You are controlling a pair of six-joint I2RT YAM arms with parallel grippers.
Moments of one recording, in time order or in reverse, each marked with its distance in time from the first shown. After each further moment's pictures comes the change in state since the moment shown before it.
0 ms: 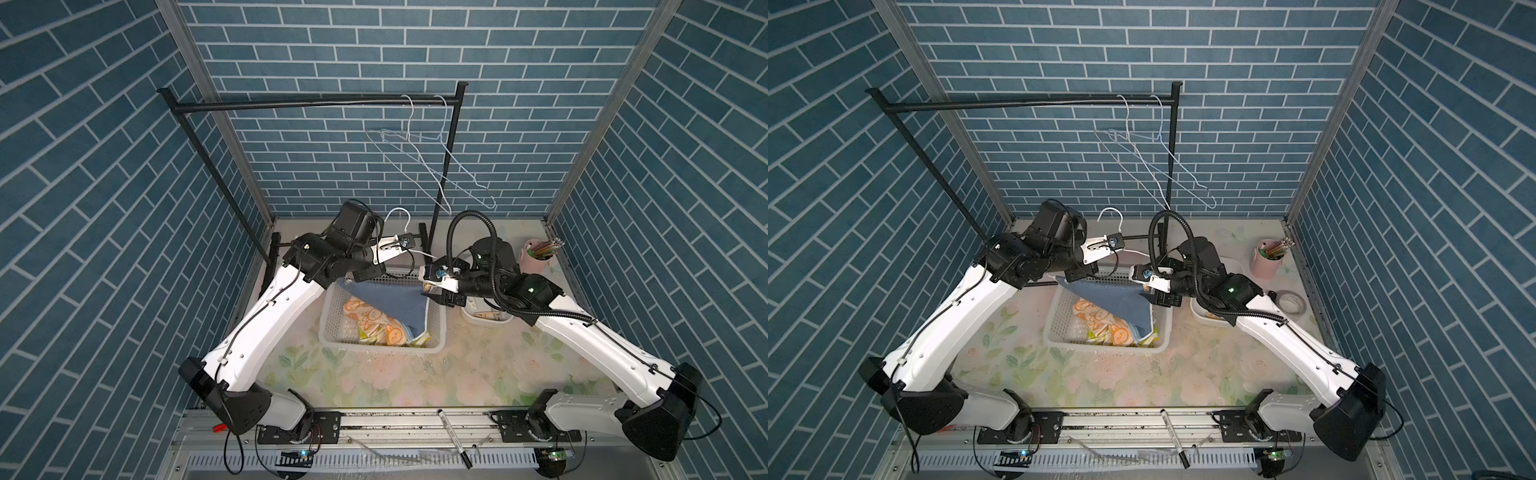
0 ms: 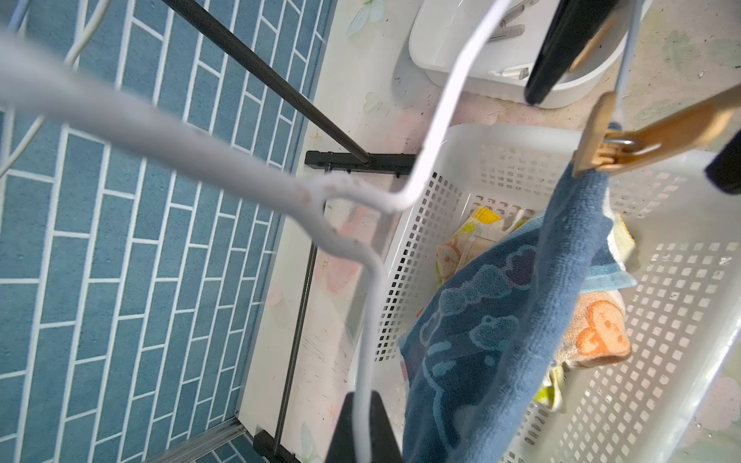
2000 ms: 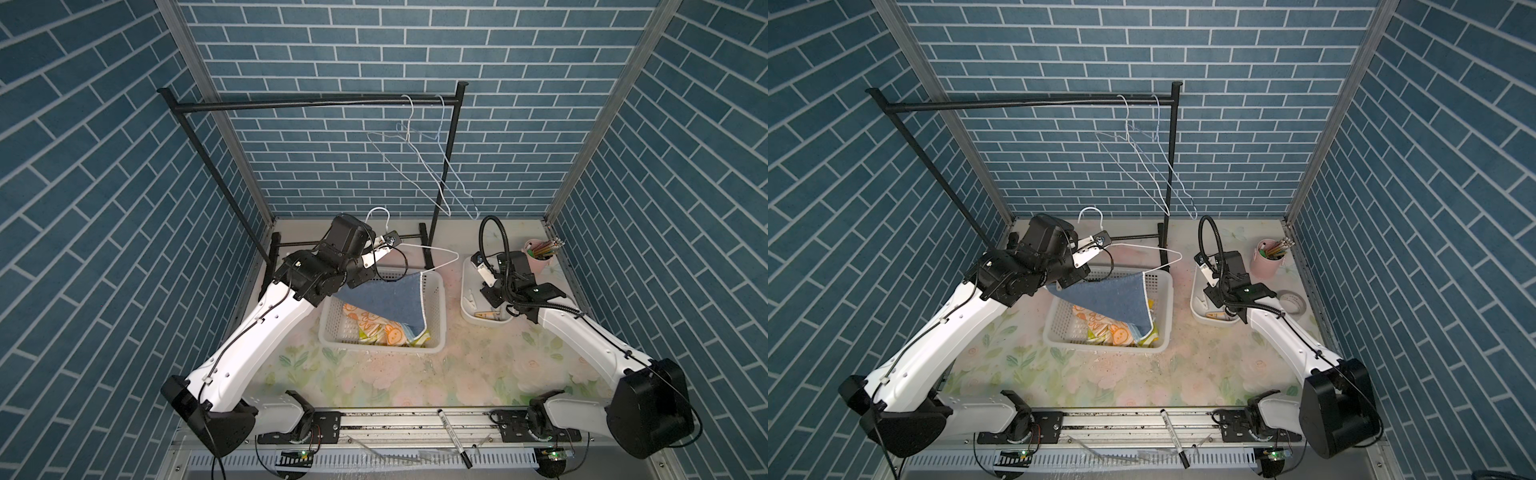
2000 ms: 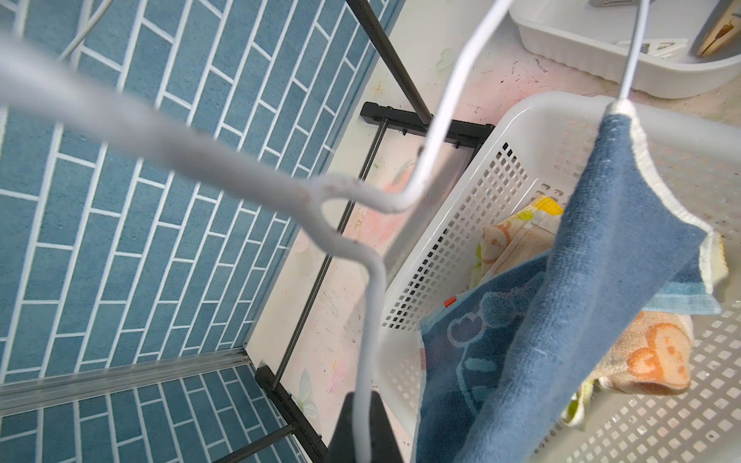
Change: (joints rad) left arm -0.004 -0.123 -0.180 0.115 -0.190 -0.168; right arm -0.386 0.035 -0.302 0.067 0.493 0.353
